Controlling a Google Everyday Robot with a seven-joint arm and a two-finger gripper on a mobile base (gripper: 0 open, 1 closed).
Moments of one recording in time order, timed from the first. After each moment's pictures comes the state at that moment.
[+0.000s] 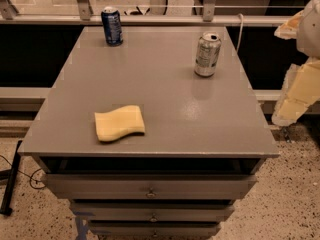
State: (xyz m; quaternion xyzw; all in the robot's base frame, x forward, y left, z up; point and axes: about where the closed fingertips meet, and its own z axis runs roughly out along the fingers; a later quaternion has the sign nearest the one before) arm 0.438 -0.211 0.996 -0.60 0.77 -0.06 0.19
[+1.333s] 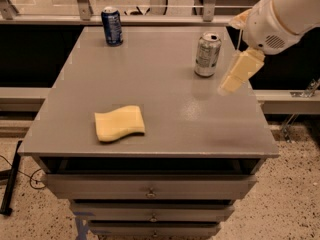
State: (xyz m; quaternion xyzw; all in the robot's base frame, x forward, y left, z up) arm 0.549 -0.159 0.965 -0.60 0.73 0.00 0.32
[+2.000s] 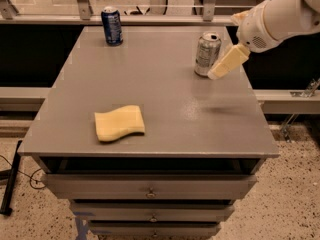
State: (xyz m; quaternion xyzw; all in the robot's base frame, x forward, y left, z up) arm 0.638 -0.173 0.939 -0.54 0.74 0.02 0.40
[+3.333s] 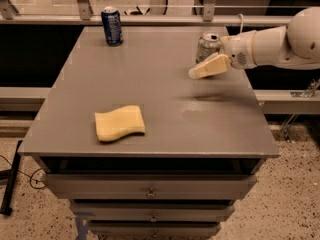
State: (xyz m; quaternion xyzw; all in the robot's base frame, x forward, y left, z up) arm 0.678 -0.140 0.891 -0.42 0.74 0.22 0.48
